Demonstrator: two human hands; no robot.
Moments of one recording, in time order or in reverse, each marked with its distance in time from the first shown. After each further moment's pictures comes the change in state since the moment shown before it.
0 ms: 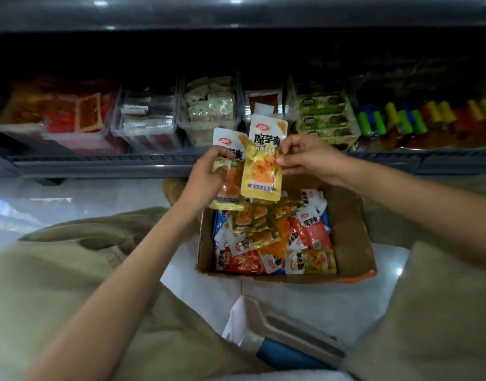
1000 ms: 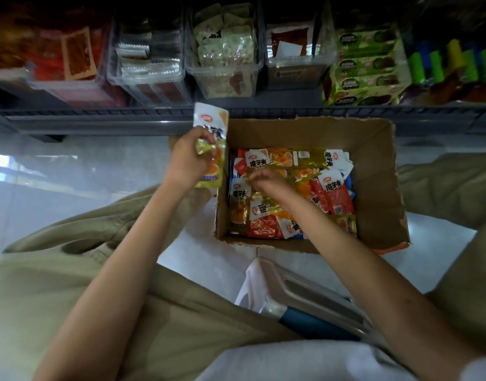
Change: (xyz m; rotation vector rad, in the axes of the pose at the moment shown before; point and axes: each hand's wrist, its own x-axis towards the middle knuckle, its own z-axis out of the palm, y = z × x) left_hand -0.002 -0.079 -0.039 0.268 0.083 -0.137; right_hand 0.055 0.144 0.128 -0.047 0.052 0.336
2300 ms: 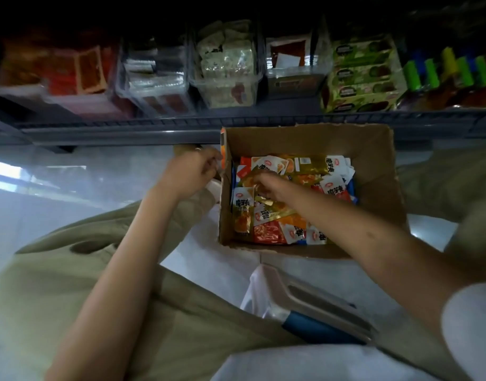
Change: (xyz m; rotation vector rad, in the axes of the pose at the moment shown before) left_hand -0.002 -0.001 -0.021 0.547 -0.301 0.241; right_hand 0.037 -0.007 0.000 0.193 -0.032 0.288
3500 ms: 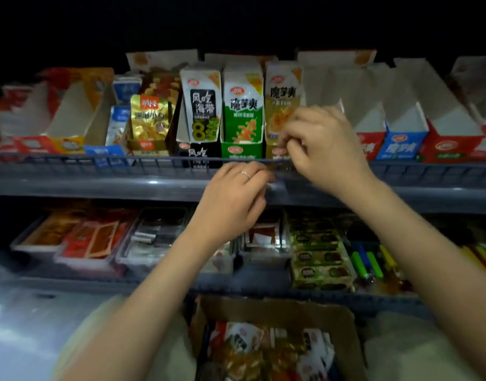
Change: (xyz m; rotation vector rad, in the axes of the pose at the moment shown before) left_hand 0.097 0.195 -0.188 0.328 0.925 0.645; right_hand -0.272 -0.293 -0.162 -1.138 1.062 -1.800
